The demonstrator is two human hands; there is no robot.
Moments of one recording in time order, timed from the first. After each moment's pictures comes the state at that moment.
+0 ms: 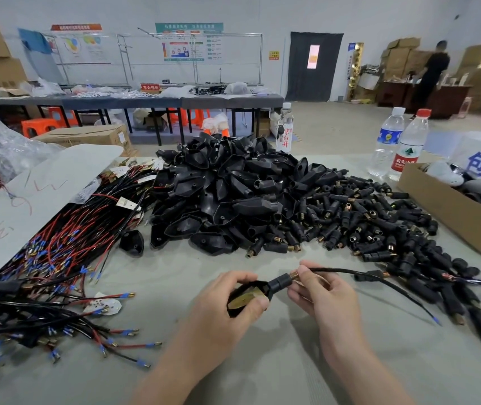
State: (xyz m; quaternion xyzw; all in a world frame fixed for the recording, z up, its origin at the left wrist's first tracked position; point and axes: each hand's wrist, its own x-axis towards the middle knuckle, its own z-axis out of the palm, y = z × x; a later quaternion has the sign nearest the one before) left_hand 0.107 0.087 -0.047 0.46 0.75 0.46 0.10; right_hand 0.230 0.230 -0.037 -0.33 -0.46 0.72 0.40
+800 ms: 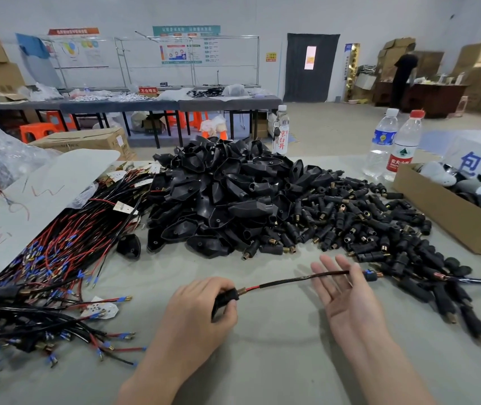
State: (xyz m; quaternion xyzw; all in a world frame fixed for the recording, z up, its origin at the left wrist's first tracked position) left_hand 0.105 0.074 -0.032 0.50 0.80 0.32 -0.09; right_hand 0.248 0.263 -0.031 -0.29 -0.23 0.82 0.44
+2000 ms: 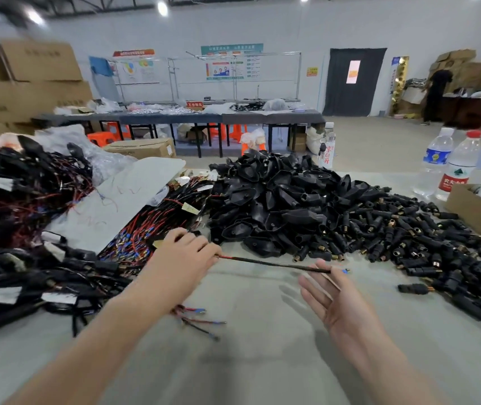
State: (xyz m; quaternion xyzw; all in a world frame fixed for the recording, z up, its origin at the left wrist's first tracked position) left_hand 0.016 -0.016 0.035 0.54 0.75 -0.01 -0.37; right_hand 0.216 0.180 -0.006 -0.29 -0.35 0.85 0.28
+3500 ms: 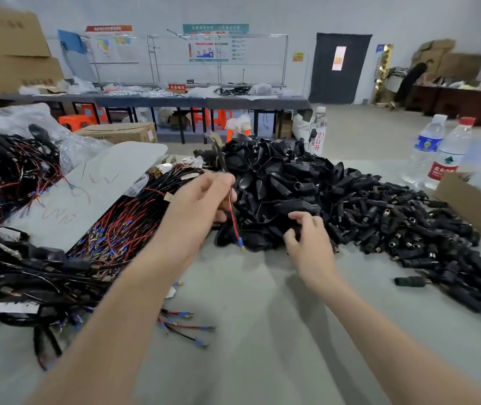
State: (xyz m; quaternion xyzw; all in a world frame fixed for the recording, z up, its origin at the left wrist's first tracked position) left_hand 0.019 0.056 0.075 0.37 0.60 0.69 0.14; right_hand 0.125 0.236 -0.015 -0.31 -0.84 0.28 0.35
